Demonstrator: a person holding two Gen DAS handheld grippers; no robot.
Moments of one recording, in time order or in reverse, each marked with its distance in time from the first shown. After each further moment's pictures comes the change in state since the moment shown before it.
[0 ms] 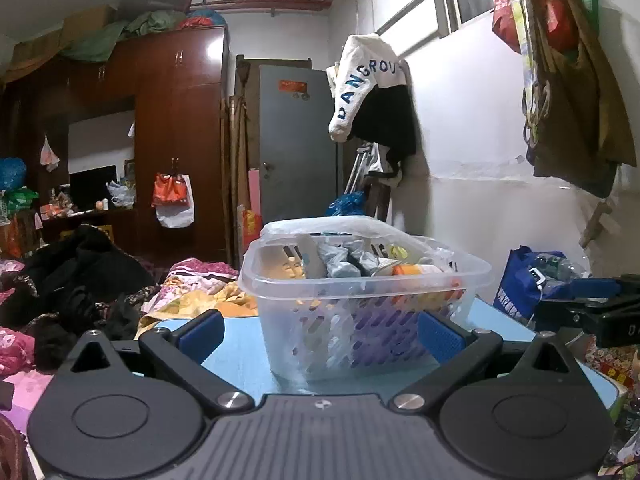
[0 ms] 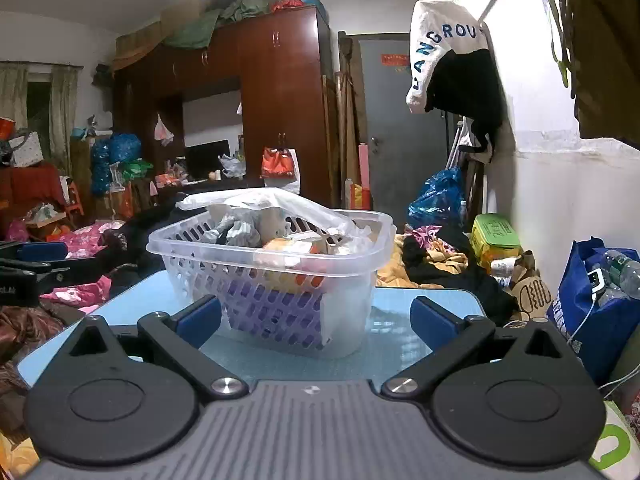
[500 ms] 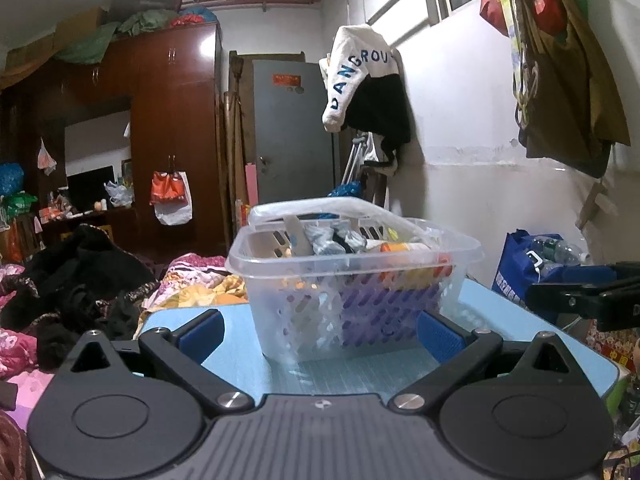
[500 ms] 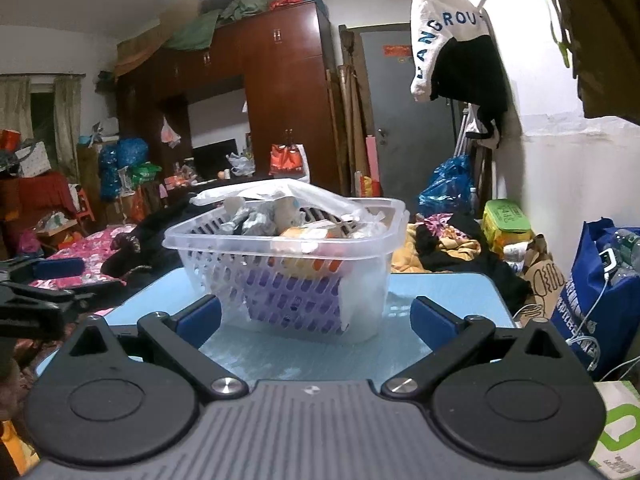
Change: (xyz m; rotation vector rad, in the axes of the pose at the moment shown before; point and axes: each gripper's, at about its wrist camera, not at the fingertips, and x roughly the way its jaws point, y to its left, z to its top) left arm -0.003 -0.016 -0.015 0.027 0.026 -0.001; right arm -0.013 0.007 -0.014 0.042 0.013 0.040
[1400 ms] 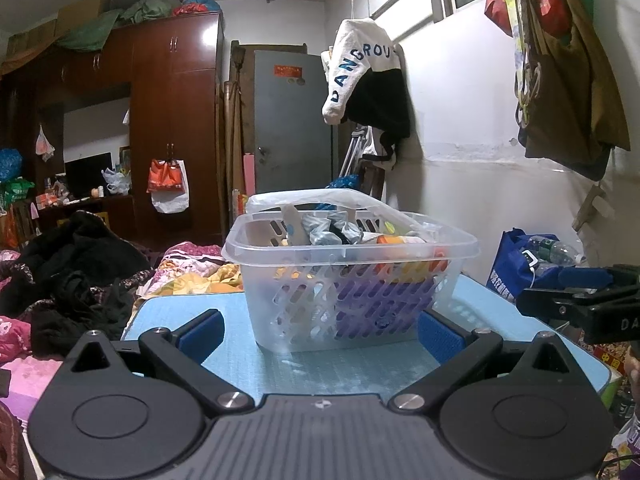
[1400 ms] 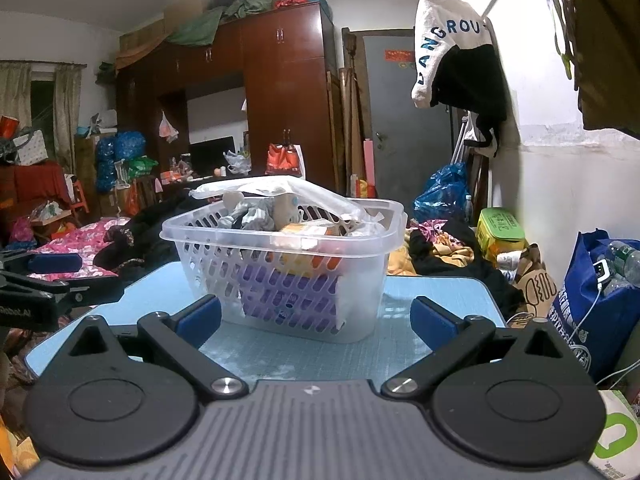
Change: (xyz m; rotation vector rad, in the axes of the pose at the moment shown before) left arm -0.002 -0.002 0.000 -0.027 0.021 -0.010; right arm -0.002 0.006 -0.002 -0.039 -0.003 -0.031
